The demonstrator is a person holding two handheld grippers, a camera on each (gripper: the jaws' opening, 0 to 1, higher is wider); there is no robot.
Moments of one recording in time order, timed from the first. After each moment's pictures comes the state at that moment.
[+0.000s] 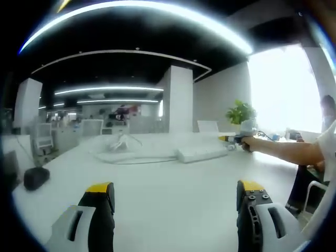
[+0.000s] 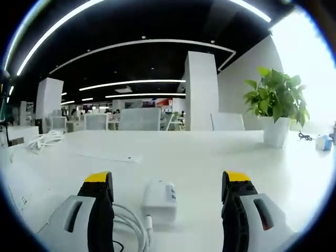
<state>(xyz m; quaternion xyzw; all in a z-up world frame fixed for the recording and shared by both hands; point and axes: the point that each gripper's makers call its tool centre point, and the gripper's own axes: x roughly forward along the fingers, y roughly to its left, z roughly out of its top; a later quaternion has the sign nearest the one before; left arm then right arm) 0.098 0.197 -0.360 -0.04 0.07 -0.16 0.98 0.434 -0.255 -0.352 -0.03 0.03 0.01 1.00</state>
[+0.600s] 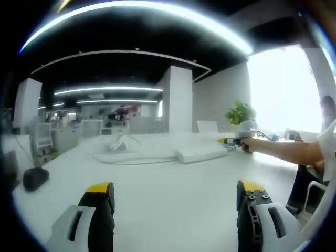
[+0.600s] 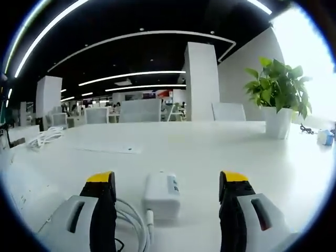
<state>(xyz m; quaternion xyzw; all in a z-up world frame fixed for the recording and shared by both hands) 0.100 0.195 -0.359 -0.04 0.07 -0.16 0.98 0.438 -0.253 -0.367 -0.02 0.07 0.02 1.00</state>
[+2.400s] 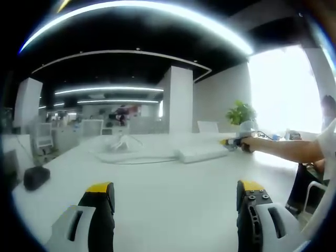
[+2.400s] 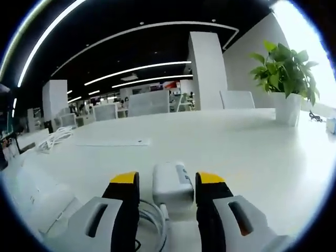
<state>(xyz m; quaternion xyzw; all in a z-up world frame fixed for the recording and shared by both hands) 0.099 0.200 -0.359 -0.04 0.07 -0.16 0.98 0.438 -0.238 -0.380 0.02 0.10 0.06 0.99</state>
